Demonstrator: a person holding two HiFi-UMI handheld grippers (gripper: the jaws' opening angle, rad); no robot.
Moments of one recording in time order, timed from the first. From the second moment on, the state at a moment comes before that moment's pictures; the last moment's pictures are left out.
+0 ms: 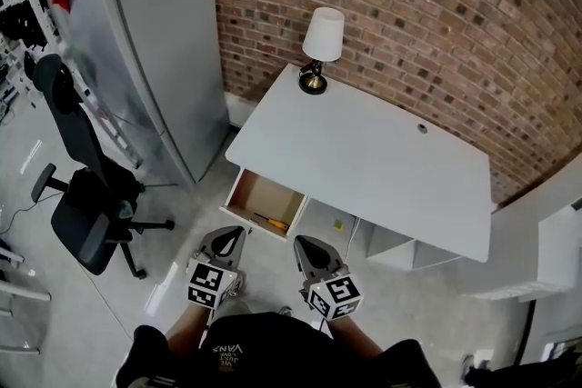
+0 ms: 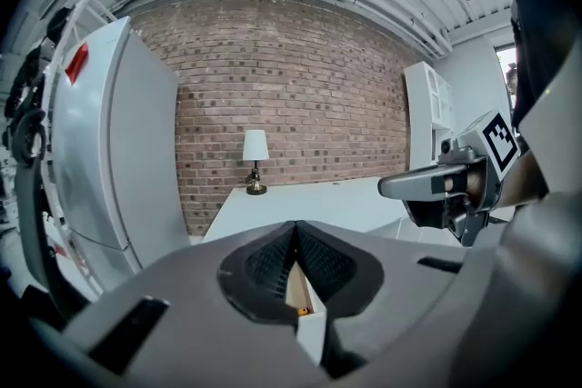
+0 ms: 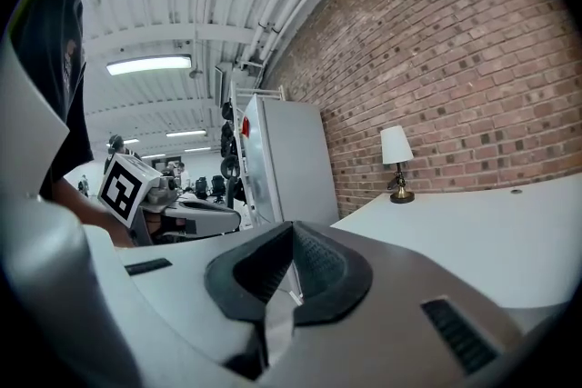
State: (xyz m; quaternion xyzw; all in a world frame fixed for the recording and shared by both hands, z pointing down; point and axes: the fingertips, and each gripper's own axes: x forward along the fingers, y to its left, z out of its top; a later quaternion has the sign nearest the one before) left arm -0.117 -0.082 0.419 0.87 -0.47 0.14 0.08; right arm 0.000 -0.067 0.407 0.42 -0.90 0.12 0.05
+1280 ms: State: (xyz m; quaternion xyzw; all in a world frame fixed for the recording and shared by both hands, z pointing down) left arm -0.101 -0.040 0.388 0.86 -0.50 0.11 0.07; right arm 0.011 -0.044 0.400 0.40 -0.91 0.09 0.06
